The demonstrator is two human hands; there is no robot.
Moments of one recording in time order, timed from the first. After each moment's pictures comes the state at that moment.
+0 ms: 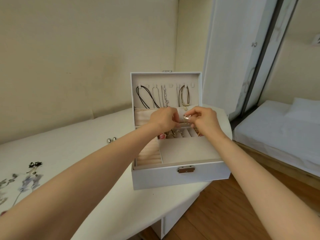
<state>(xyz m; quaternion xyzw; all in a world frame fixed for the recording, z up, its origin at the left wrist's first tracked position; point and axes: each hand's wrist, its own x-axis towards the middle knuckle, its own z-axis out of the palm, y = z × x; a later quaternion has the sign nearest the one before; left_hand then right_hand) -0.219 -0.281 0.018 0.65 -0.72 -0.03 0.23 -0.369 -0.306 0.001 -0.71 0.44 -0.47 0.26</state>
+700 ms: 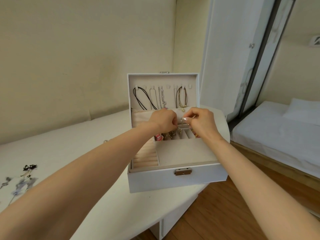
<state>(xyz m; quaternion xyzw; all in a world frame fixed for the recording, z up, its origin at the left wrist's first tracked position) -0.222 -0.297 0.016 0.63 -0.76 0.05 0.14 -0.367 -0.299 0.005 -0.72 0.44 -0.48 0.24</state>
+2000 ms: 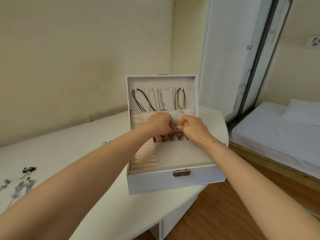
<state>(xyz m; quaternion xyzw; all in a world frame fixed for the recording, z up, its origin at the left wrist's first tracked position) -0.220 -0.292 0.017 0.66 -0.74 -0.02 0.13 -0.358 -0.295 0.002 -0.78 0.52 -0.30 0.19</state>
